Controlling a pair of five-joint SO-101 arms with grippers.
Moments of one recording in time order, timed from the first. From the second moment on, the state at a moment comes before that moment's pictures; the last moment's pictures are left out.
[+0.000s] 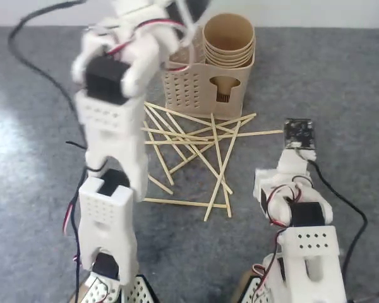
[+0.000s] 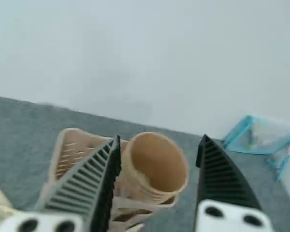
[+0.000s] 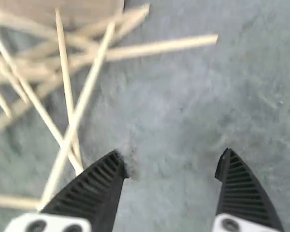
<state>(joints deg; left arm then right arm) 9.8 31.9 -90.9 93.6 34.0 -6.4 -61.1 67.6 52.1 -9.7</state>
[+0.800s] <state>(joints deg) -9.3 -14.5 -18.5 94.1 23.6 -17.8 -36.5 47.2 50.1 -21.2</state>
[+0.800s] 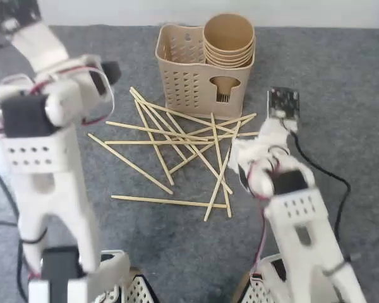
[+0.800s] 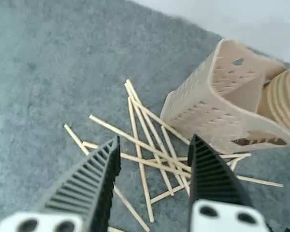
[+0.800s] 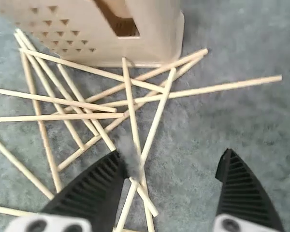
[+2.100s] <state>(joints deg) -13.7 -49.9 56.5 51.9 20.6 -22.2 -0.1 36.7 37.2 -29.1</state>
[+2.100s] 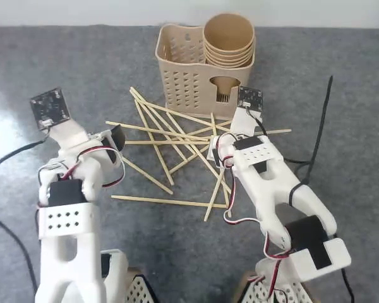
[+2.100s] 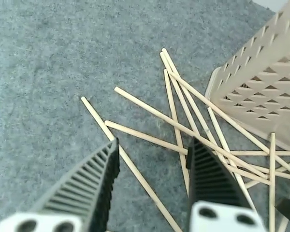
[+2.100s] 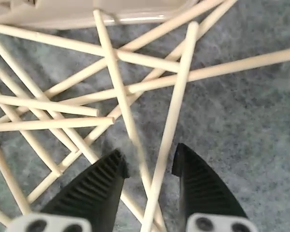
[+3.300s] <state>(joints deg) -13.7 -49.7 56.5 51.9 20.6 -20.7 3.7 30.4 47.8 -29.1</state>
